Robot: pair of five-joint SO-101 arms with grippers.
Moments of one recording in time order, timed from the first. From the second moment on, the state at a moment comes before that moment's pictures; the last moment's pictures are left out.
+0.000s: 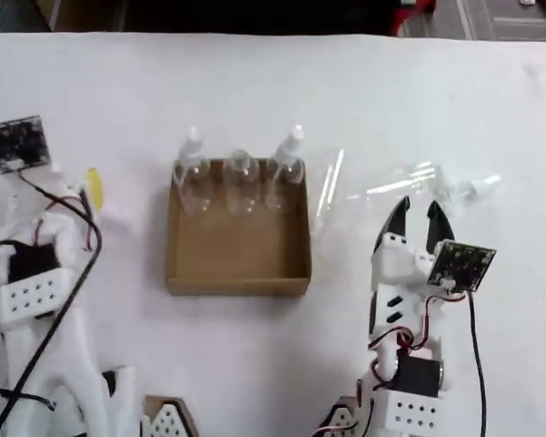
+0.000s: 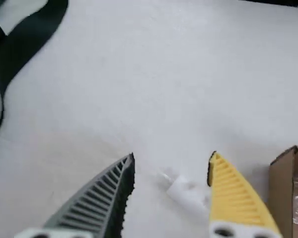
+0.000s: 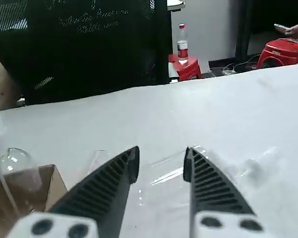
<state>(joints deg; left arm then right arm) -25.8 -39.2 55.4 31.2 -0.5 5.8 -102.7 96.4 24.4 -4.1</state>
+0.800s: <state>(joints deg) -30.3 -34.9 39.9 54.2 -77.0 5.7 -102.7 96.4 25.4 -4.1</state>
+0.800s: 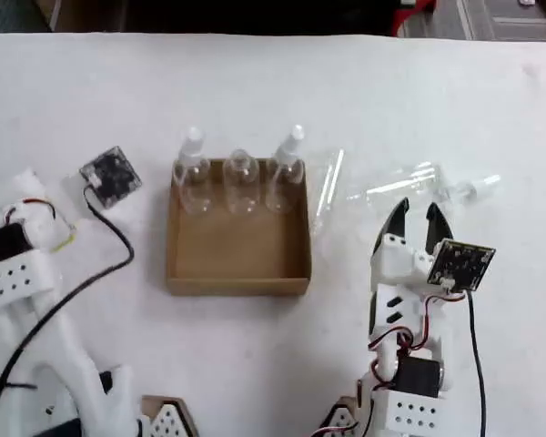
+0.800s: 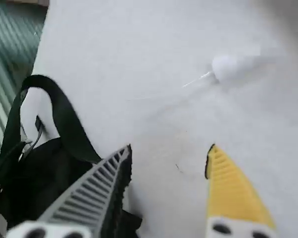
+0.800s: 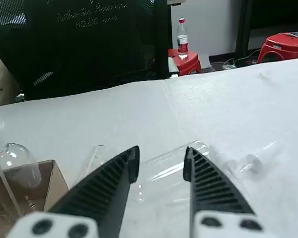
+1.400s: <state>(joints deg) -33.0 10.2 3.1 55.5 -62.3 2.0 -102.7 96.4 27.2 4.0</state>
